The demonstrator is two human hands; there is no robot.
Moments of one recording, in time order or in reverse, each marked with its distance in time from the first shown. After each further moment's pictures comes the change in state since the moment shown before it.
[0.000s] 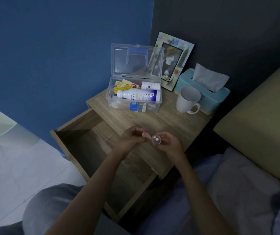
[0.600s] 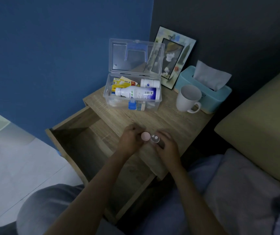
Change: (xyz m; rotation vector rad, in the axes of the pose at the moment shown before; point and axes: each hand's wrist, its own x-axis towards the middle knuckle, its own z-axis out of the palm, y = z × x) left_hand 0.018 -0.016 0.006 0.851 0.120 0.367; right_hand 0.000 0.020 0.010 -0.494 0.111 -0.221
